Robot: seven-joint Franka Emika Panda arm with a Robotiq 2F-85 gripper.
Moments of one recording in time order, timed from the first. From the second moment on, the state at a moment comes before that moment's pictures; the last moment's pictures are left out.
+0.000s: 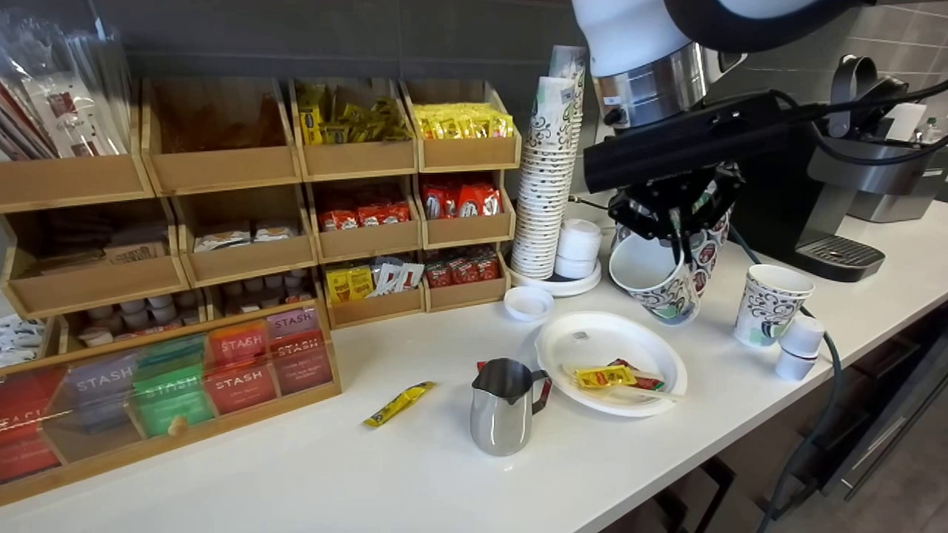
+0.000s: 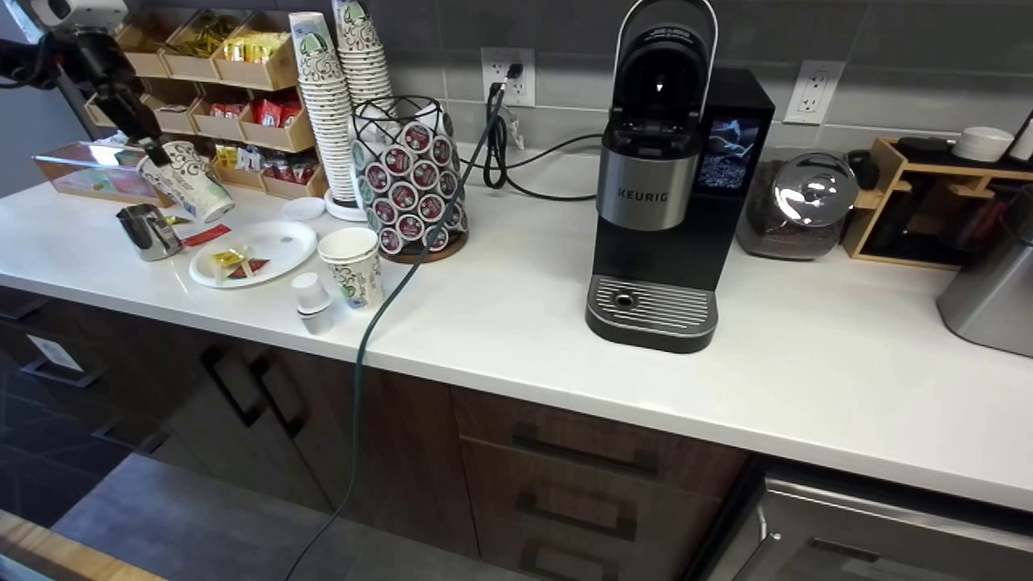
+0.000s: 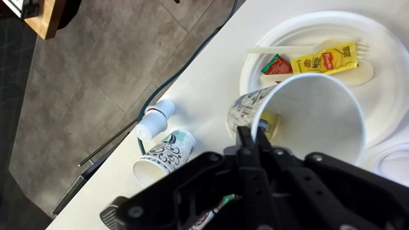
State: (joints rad) arm 0.27 0.22 0.20 -1.85 -0.40 1.74 1.38
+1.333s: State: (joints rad) arm 0.04 0.06 0.01 -2.28 0.00 2.39 1.21
